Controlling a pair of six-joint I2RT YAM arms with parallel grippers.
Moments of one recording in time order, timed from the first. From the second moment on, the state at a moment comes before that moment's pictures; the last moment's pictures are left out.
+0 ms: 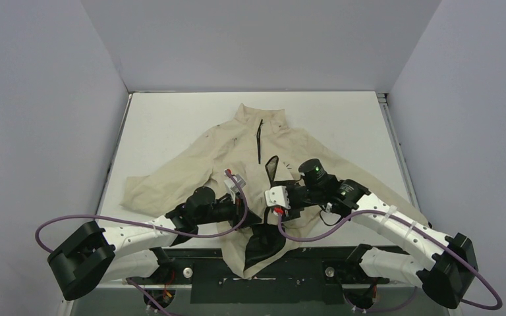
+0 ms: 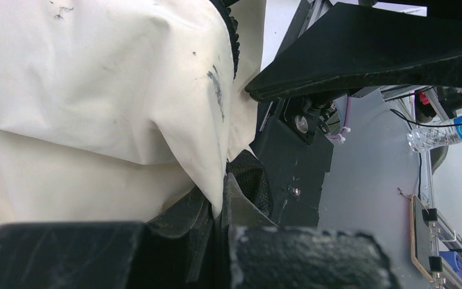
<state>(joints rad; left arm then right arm) -0.90 1.13 0.33 0.53 0.42 -0.59 0.78 1.06 0.80 -0.52 -0.54 -0.94</state>
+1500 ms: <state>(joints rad) -0.90 1.11 0.35 0.52 0.36 -0.56 0.75 1.12 0.89 -0.52 -0.41 -0.72</state>
